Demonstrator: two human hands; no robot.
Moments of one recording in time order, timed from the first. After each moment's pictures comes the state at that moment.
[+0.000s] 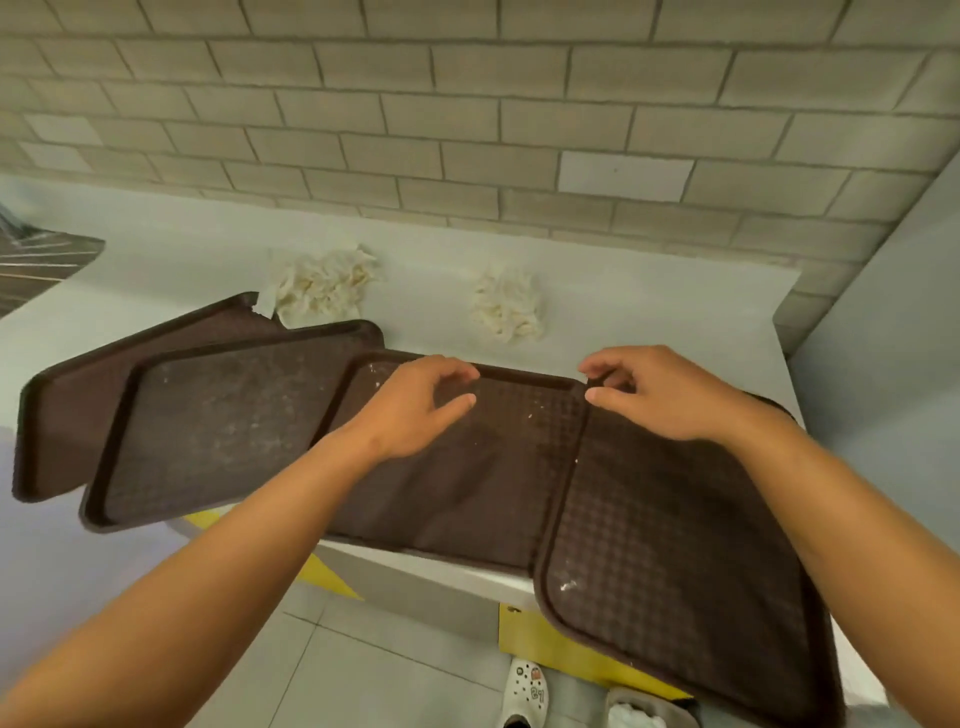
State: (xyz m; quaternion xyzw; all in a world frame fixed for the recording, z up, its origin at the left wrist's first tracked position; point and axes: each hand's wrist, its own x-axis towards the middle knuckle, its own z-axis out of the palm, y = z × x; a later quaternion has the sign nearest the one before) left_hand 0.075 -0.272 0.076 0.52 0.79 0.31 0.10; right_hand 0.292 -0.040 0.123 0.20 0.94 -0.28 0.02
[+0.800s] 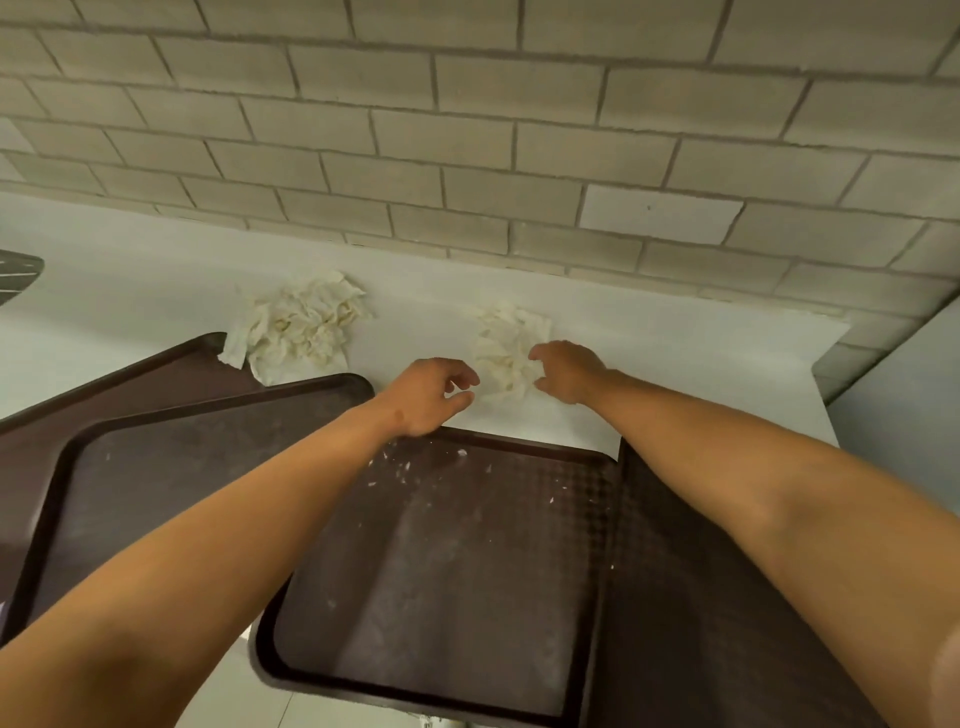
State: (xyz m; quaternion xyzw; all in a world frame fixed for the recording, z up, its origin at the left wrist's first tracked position) left_hand -0.085 -0.153 0.036 0.52 0.81 0.22 0.17; right_hand 0.042 0.076 0.011 0.25 0.95 -0.16 0.11
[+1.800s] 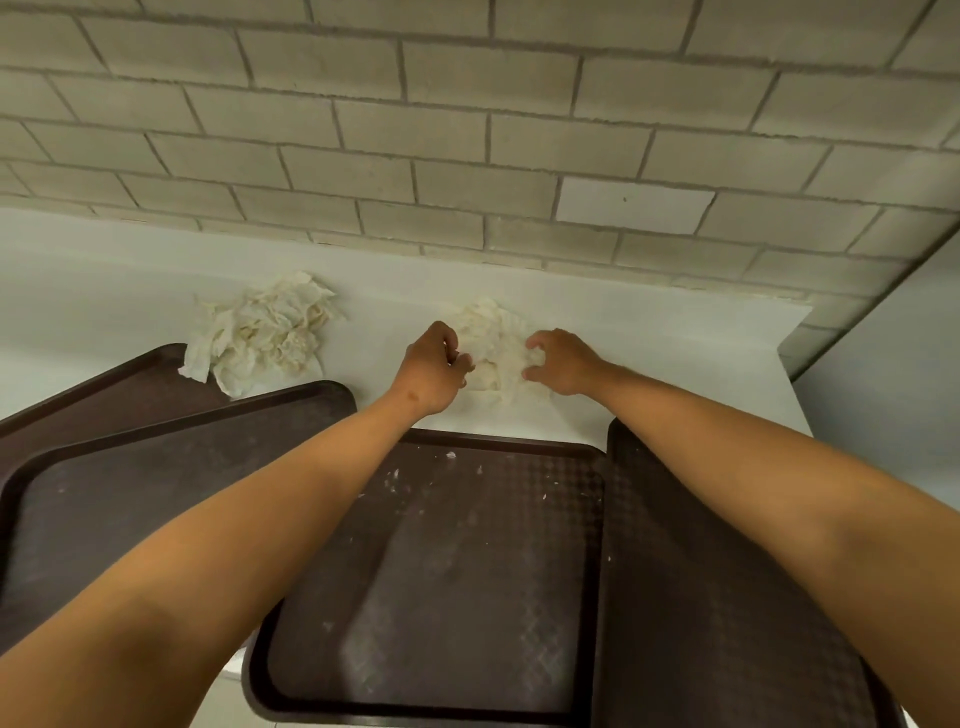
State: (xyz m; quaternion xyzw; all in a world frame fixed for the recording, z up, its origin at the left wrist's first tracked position) left_hand -0.082 -0.107 0.035 0.36 0.82 0.39 0.21; right_hand 0.055 0.071 0.028 0.32 0.92 -0.23 0.05
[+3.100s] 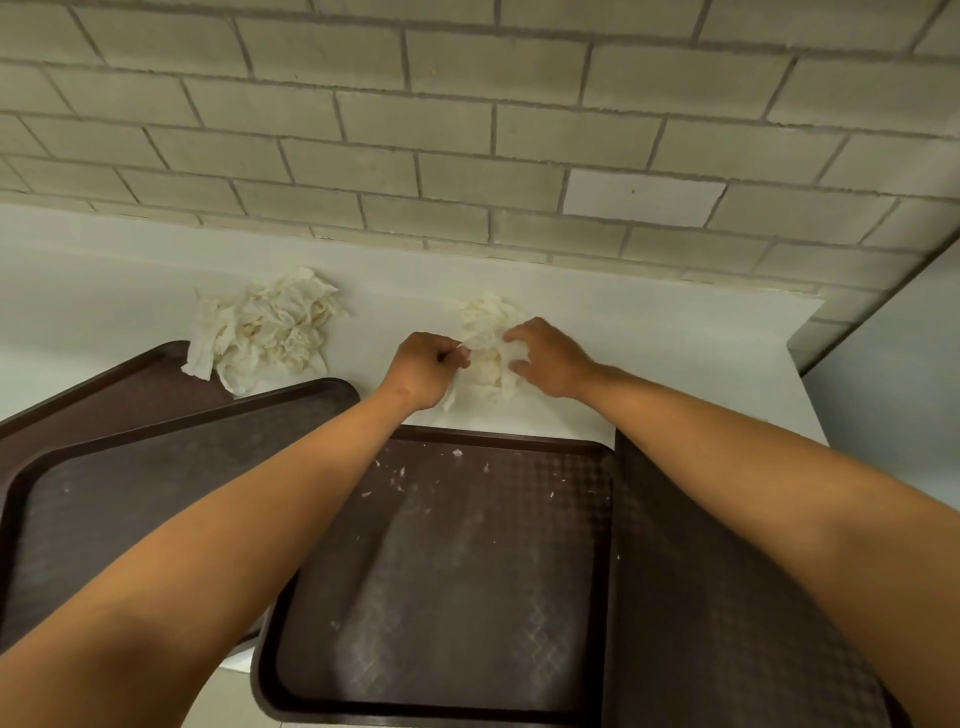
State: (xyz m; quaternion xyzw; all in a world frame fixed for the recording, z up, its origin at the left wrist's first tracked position) left_hand -0.095 -0.118 0.039 0.38 0.83 0.35 0.21; right_hand 0.040 0.052 0.024 0.26 0.94 -0.23 0.00
